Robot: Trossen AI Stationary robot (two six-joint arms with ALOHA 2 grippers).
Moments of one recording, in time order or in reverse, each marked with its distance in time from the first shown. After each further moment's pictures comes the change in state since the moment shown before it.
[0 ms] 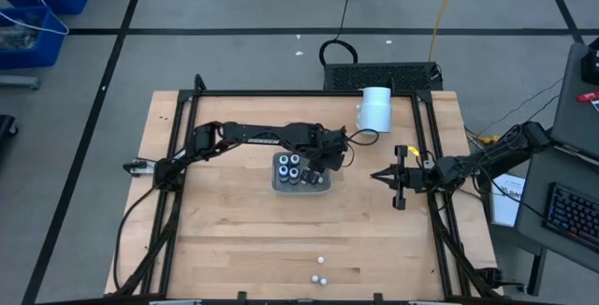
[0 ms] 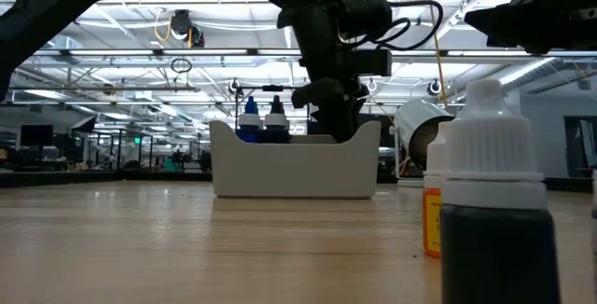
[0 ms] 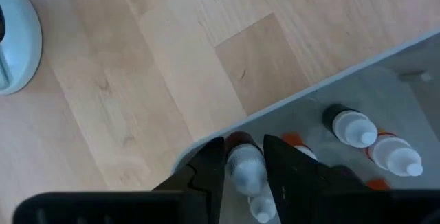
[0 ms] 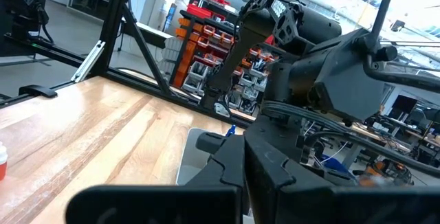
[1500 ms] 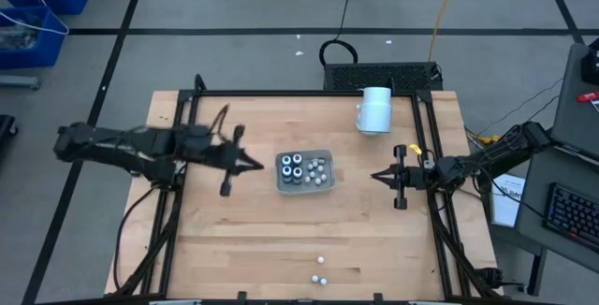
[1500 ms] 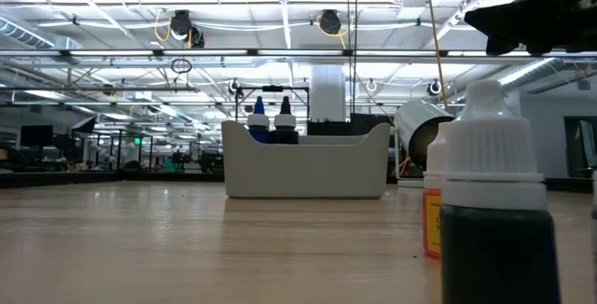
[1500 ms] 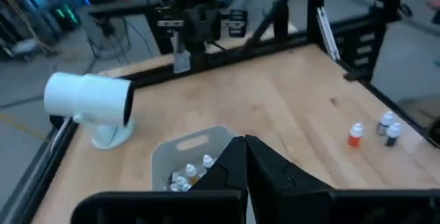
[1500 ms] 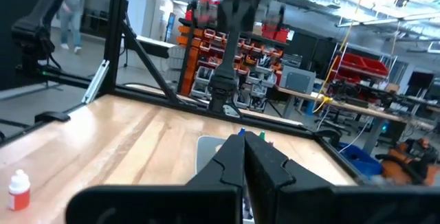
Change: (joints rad) left arm -0.160 -1.356 -1.183 0.690 0.088 -0.401; right arm 0.000 0.001 0.000 0.007 -0.001 0.141
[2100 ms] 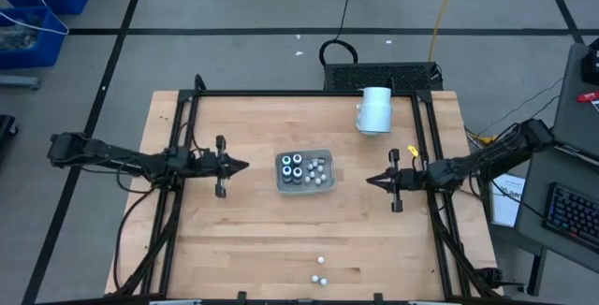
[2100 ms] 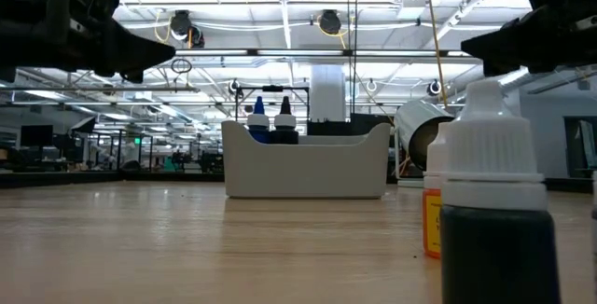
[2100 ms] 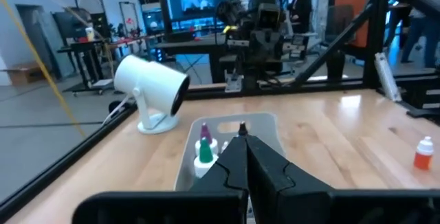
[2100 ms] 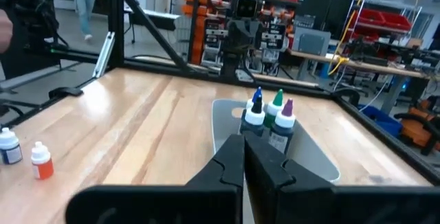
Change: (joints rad) left arm 0.015 -0.226 -0.796 0.917 -0.159 -0.111; right arm 0.000 0.117 0.000 -0.021 0.003 0.136
